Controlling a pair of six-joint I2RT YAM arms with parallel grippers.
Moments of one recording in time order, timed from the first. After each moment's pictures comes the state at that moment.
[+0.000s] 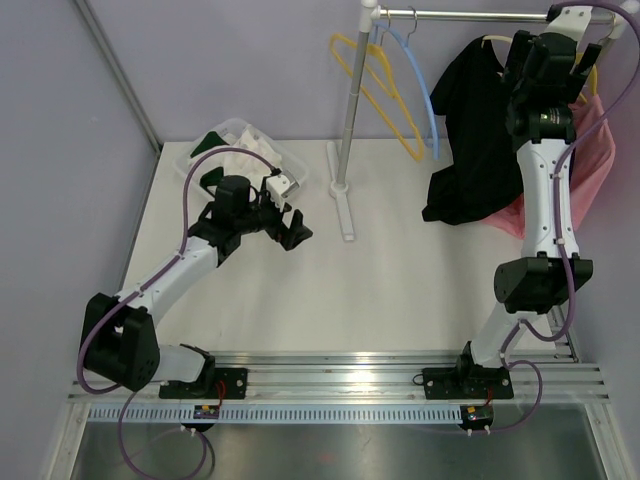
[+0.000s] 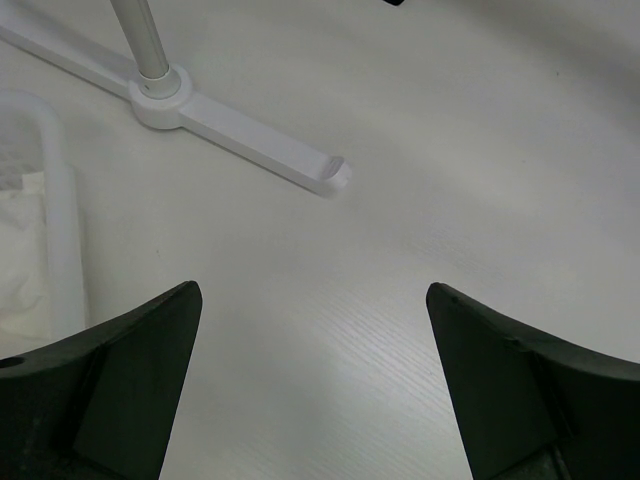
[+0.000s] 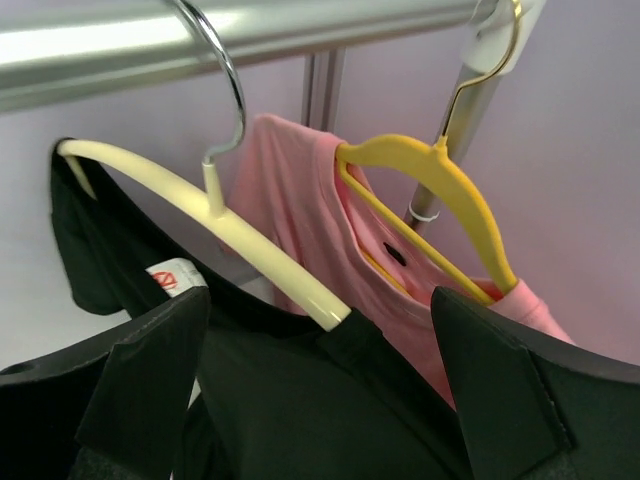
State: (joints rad) left arm -0.39 1.34 0.95 -0.08 0.57 0.18; right arm -0.05 1.79 2.18 -0.42 0.52 -0.07
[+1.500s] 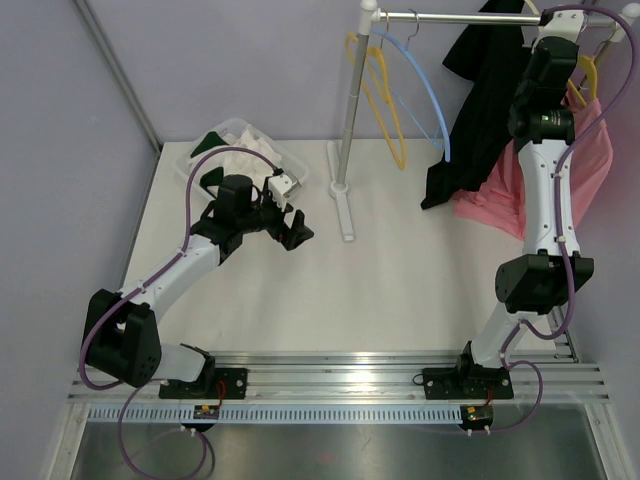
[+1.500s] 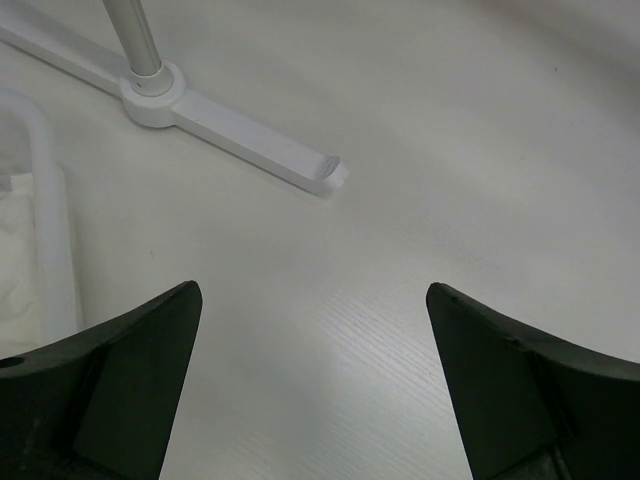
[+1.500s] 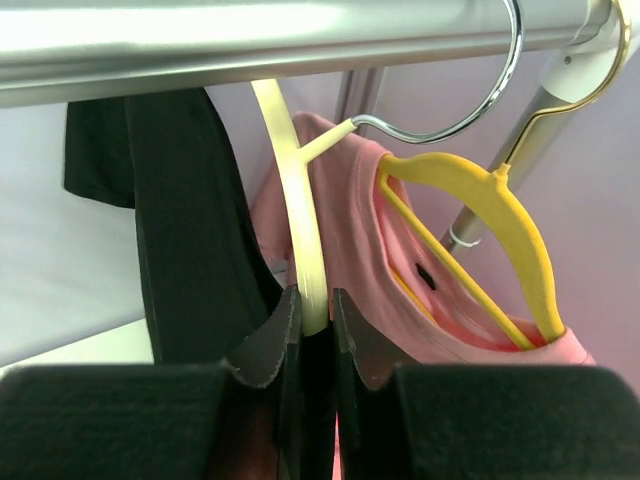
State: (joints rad) left arm -0.39 1.36 0.96 -0.08 0.57 0.19; right arm -0.07 1.81 2.14 -0.38 0.41 -0.12
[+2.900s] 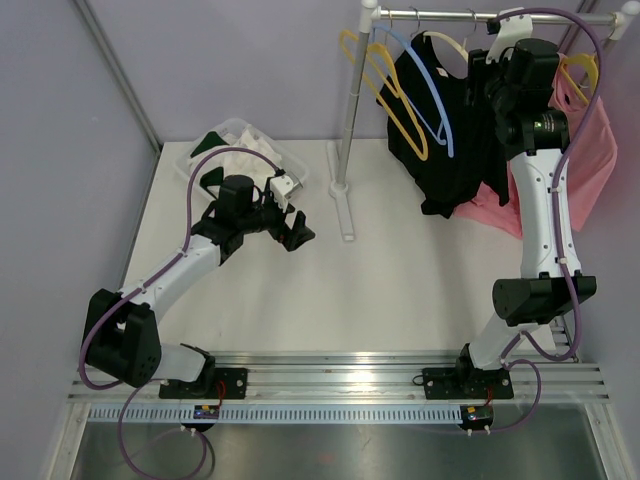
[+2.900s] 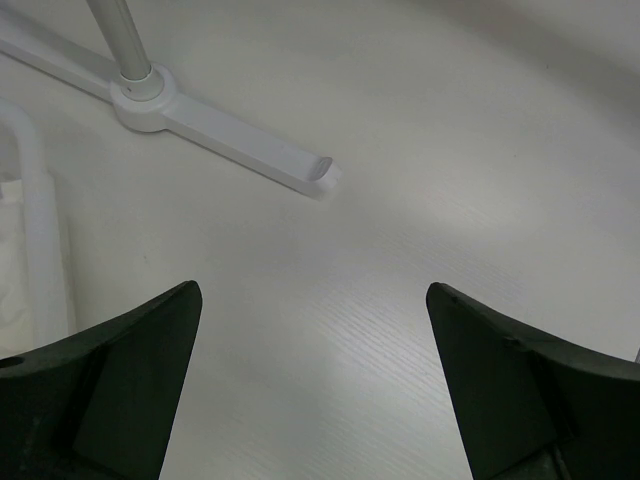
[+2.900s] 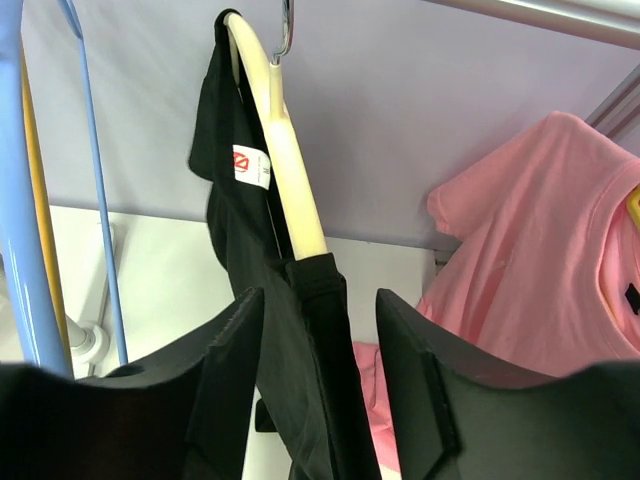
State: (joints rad) left arm -0.40 1.36 0.96 -0.08 0.58 0.19; right arm 0.06 1.72 2.18 -0.63 0.04 -0.16
